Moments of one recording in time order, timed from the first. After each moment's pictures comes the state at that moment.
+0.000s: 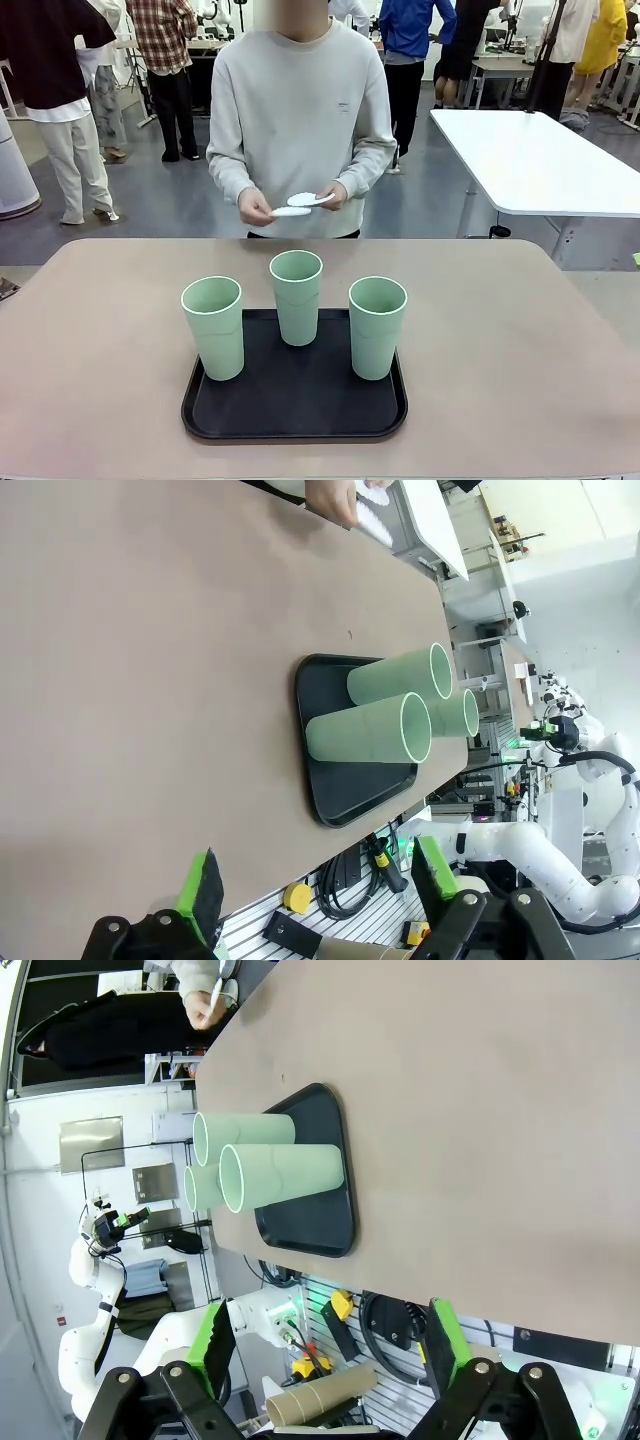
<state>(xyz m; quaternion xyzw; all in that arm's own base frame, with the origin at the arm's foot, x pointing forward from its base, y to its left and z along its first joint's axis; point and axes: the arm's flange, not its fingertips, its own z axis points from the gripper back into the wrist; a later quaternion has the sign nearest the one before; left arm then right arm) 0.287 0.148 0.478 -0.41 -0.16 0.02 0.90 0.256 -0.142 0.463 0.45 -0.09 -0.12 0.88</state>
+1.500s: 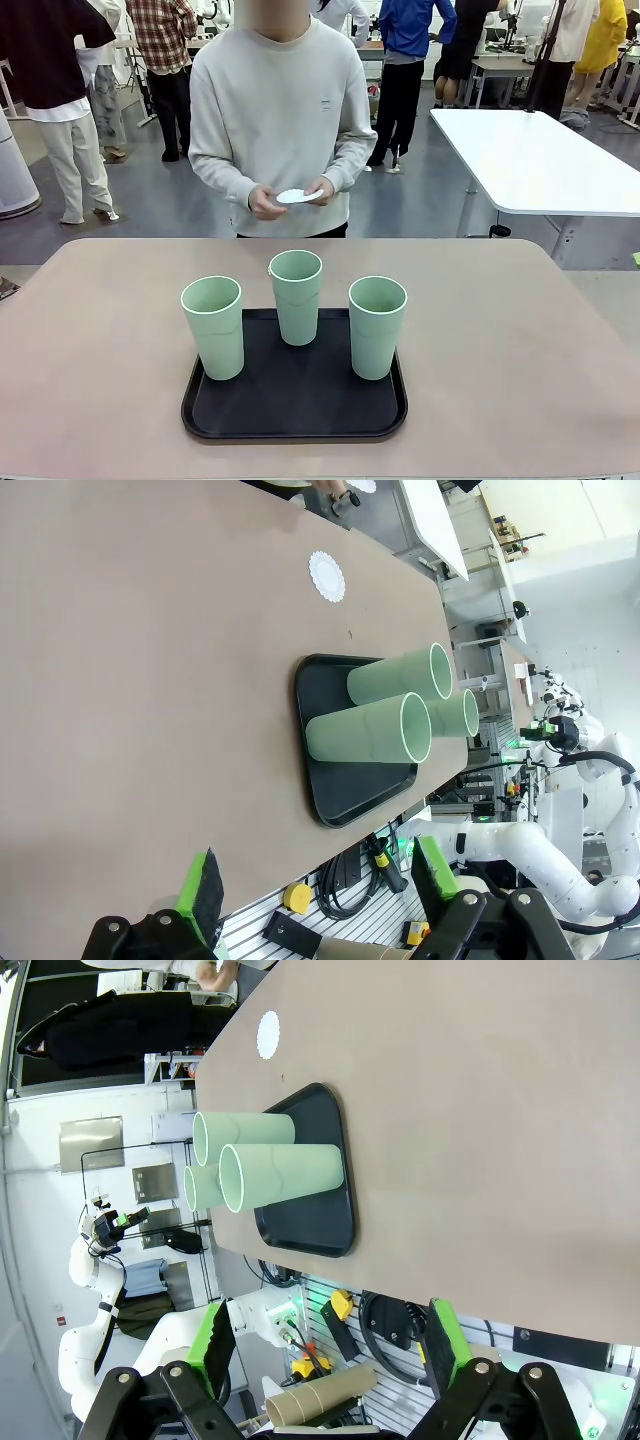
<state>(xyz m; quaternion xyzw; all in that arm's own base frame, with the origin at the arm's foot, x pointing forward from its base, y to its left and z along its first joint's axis) 0.287 0.148 0.478 -0.41 -0.16 0.02 0.90 0.256 -0.142 0.463 0.45 -0.09 -0.12 0.88</state>
